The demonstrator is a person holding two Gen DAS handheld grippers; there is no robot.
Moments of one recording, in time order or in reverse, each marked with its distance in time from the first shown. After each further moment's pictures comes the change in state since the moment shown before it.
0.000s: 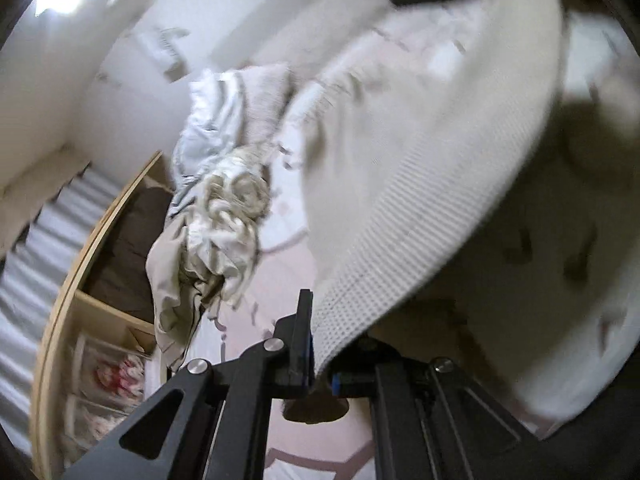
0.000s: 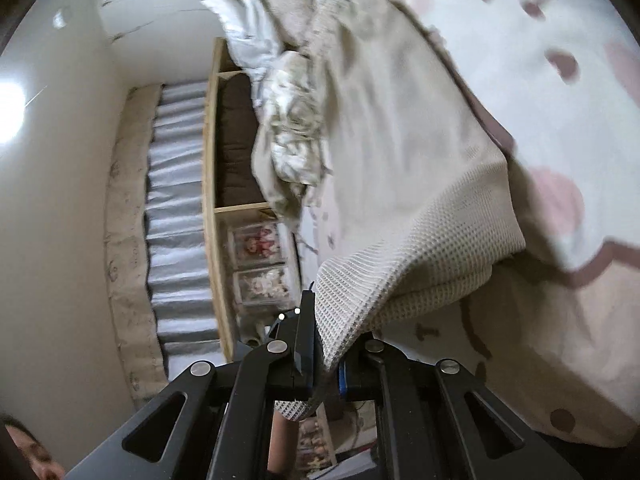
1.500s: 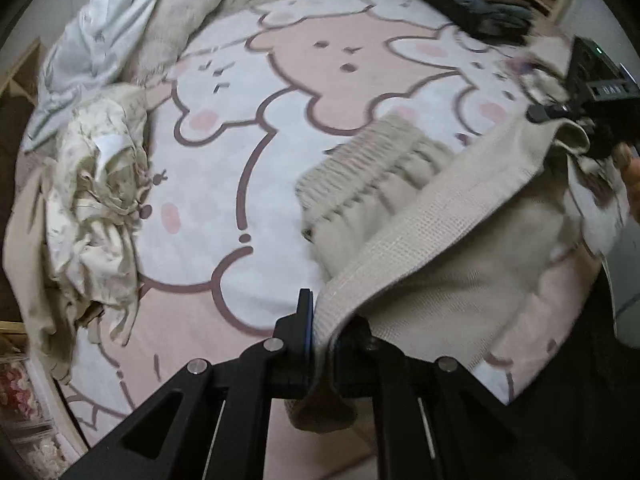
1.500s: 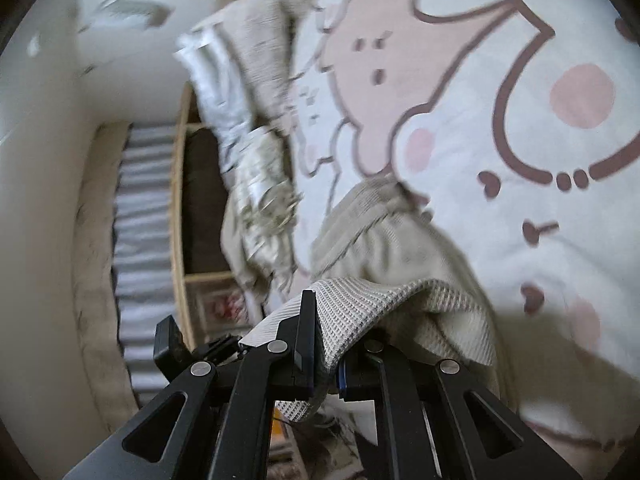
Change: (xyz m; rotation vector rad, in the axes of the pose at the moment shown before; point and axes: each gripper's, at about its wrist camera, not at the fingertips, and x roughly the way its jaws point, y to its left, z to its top) left arm 0.136 0.052 0.150 -0.213 0.459 -0.639; right arm -0.024 0.012 0.147 0.050 -0.118 -0.199
